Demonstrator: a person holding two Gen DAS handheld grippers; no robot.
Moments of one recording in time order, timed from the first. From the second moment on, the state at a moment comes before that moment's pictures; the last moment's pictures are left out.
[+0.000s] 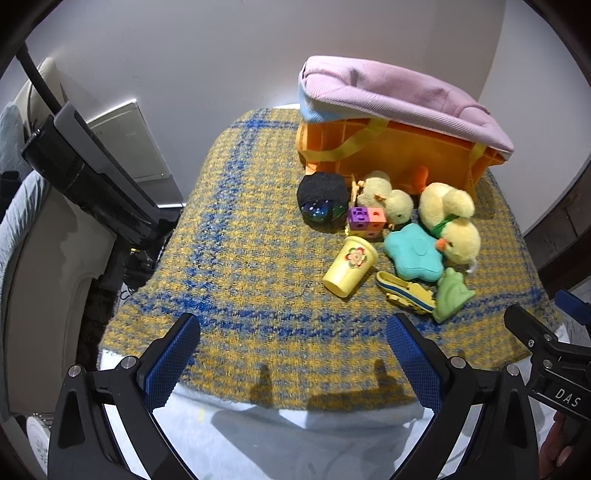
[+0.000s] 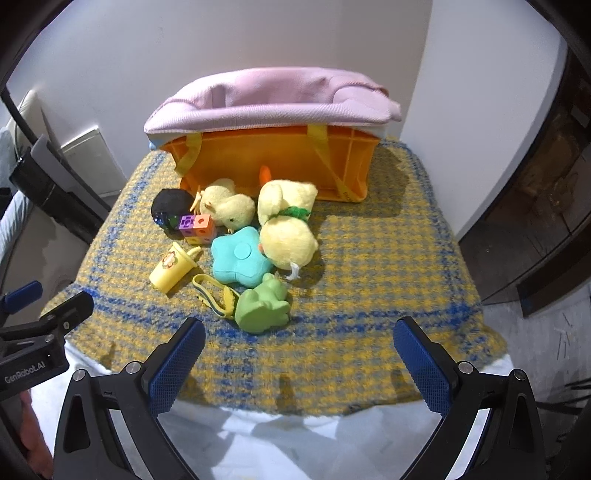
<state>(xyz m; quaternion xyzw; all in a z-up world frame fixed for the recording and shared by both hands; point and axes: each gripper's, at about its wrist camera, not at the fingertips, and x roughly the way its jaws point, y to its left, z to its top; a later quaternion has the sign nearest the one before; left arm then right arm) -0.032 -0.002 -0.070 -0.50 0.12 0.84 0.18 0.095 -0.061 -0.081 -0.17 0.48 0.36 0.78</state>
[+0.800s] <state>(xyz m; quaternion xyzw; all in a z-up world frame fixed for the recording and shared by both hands) -0.068 0.027 -0.129 -0.49 0.21 0.78 0.31 0.120 -0.015 -0.160 -0.13 0.55 0.37 0.74</state>
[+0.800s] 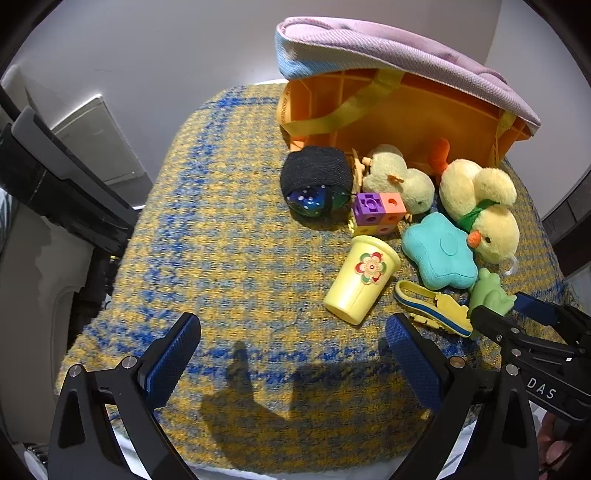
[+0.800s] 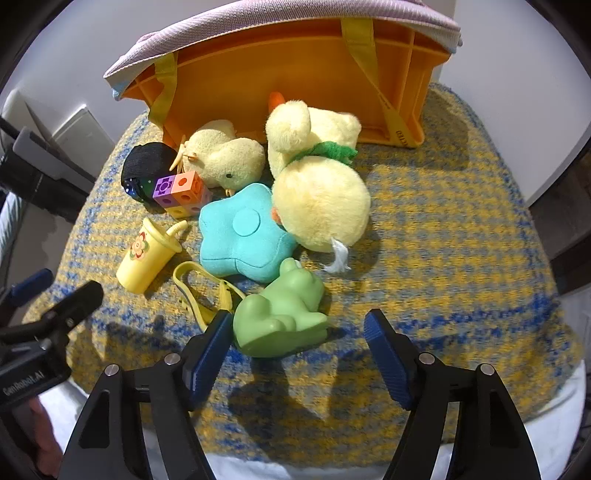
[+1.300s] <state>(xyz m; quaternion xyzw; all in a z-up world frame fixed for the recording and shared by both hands) -0.065 0.069 -0.152 -0.50 0.22 0.75 0.36 0.134 -0.037 -0.148 -0.10 0.54 0.35 0.76</state>
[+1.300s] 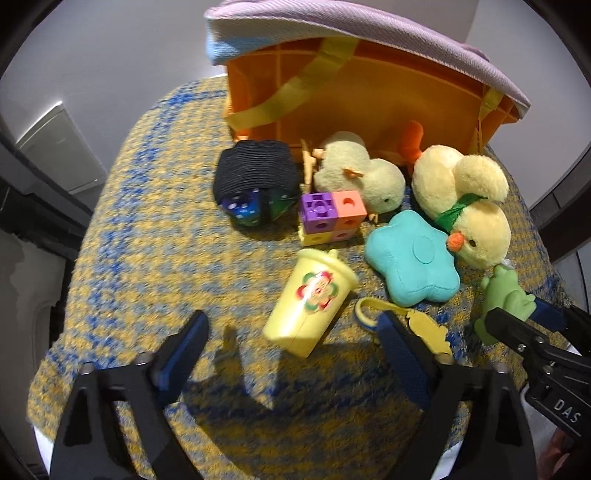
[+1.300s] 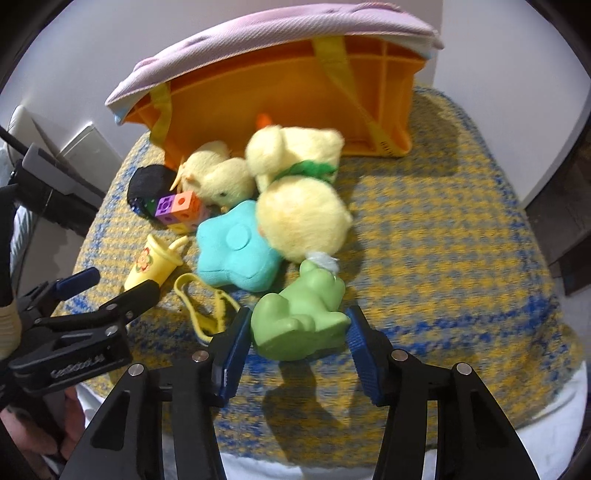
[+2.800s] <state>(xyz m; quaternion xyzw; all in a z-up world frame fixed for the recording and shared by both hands) -0.036 0.049 -0.052 -0.43 0.21 0.78 0.41 0.135 -0.058 -0.051 -0.06 0.45 0.37 0.81</state>
